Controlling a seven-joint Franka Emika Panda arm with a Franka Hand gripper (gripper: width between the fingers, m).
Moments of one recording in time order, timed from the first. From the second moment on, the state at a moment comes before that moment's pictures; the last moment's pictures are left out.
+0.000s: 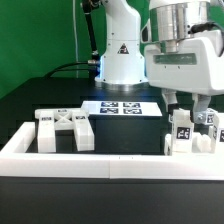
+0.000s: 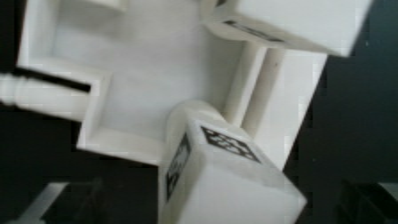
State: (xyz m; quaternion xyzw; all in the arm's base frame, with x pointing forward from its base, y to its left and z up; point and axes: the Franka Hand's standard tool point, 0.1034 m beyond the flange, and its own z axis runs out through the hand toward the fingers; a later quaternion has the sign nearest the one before) arm 0.624 0.061 0.083 -0.84 0.54 -0.03 0.08
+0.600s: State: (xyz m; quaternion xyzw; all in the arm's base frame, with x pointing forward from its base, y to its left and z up) arm 0.622 0.061 0.079 -0.95 0.31 -0.04 0.06
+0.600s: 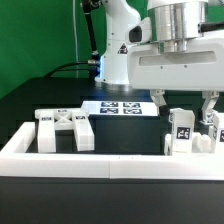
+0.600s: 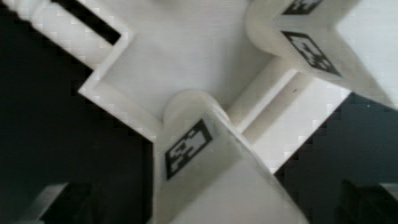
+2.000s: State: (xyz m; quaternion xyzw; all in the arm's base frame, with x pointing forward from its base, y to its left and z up) arm 0.632 0.056 0.078 -0.98 0.19 -0.05 0.03
